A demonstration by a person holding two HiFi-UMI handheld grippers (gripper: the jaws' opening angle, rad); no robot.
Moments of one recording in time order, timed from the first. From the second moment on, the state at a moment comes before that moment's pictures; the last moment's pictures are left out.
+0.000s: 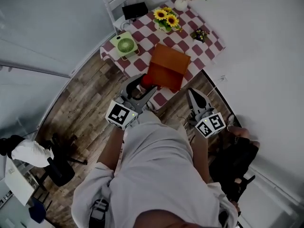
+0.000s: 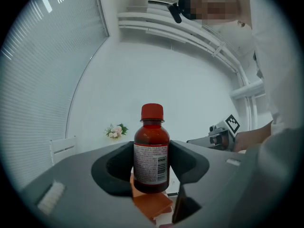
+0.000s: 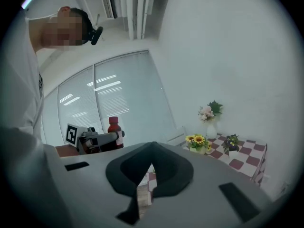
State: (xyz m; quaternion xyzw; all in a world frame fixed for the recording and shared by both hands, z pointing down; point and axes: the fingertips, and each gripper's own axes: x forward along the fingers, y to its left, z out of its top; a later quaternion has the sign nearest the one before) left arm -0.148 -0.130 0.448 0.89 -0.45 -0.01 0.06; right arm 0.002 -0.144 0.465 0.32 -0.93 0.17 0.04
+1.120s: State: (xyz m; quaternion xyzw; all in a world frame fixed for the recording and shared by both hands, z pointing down) left arm -0.113 -0.247 0.554 0.88 -0.44 0.17 0.04; right arm 0.062 -0.241 0.504 0.30 -0.93 0.20 0.03
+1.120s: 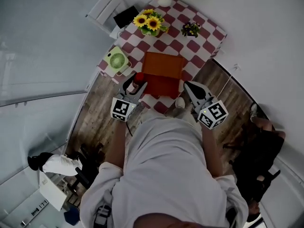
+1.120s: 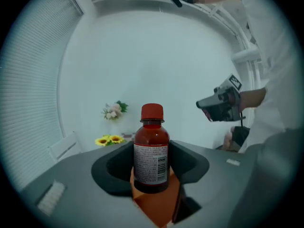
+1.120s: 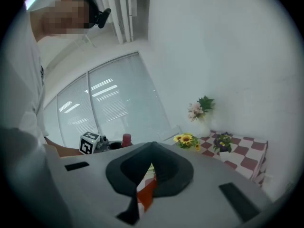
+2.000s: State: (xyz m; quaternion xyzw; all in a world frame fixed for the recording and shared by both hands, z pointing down) left arm -0.034 -0.224 0.818 0.82 -0.08 0.56 0.09; right arm 0.188 -0.172 0.532 0.51 -0.83 0.24 -0.01
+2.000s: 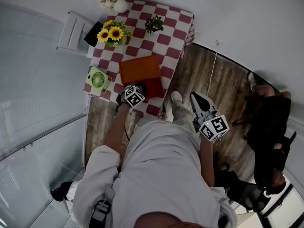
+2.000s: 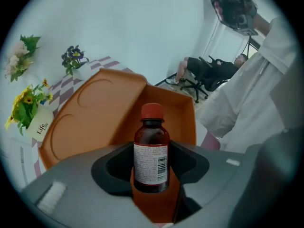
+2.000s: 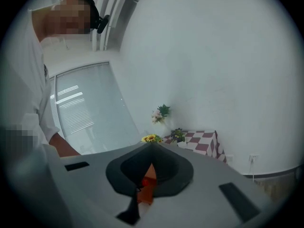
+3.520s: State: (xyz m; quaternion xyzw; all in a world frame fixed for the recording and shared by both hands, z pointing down) left arm -0.001 -0.222 0.711 0.90 -0.13 0.39 0.14; right arm 0.129 -0.185 0.510 0.44 -0.87 0.22 0.00
